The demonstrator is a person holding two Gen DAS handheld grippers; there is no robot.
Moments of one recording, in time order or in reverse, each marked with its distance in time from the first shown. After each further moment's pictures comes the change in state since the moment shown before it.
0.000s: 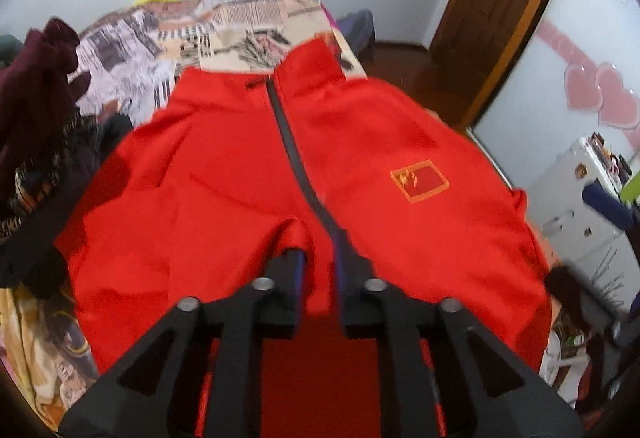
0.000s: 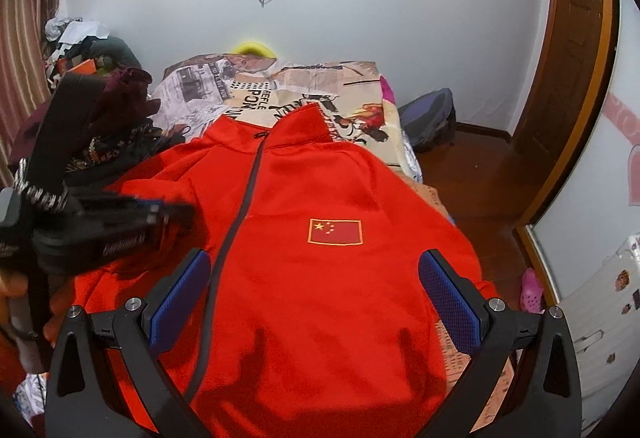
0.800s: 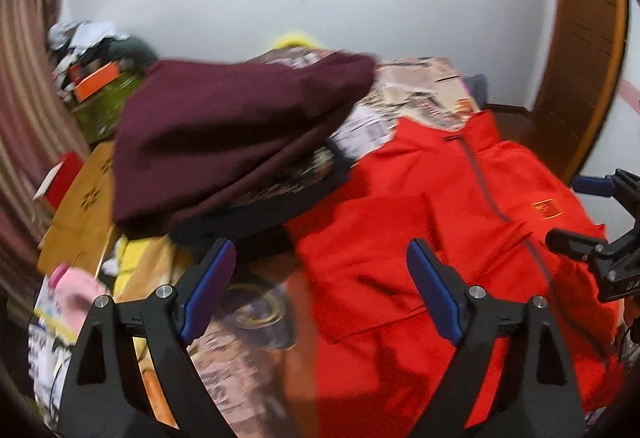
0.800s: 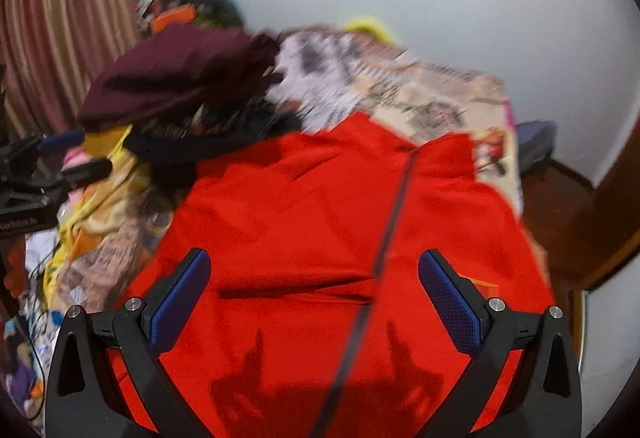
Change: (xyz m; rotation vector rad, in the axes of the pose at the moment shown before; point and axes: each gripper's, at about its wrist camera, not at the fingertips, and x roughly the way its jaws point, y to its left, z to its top) left arm -0.147 0.141 -0.066 -0.159 -0.217 0.399; right arm 0.048 0.119 0.031 -0.282 0.139 0.333
